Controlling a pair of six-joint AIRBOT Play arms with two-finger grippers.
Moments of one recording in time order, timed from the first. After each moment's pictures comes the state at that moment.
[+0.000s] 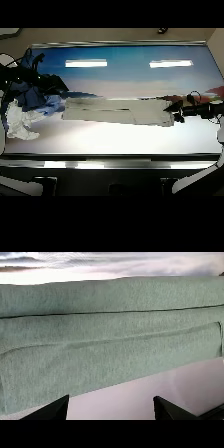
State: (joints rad) left arm 0.09 -1.69 1.83 0.99 -1.57 -1.49; right arm -0.53 -1.96 1.44 -0.67 1.55 1.25
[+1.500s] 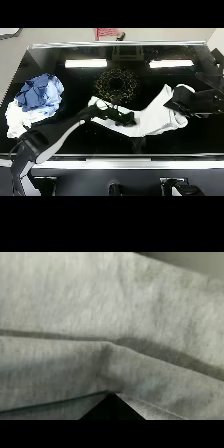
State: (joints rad) left arm -0.69 -1.97 1.56 0.43 -0.91 -1.49; right arm -0.02 -0.91 1.45 -1.11 1.58 1.88
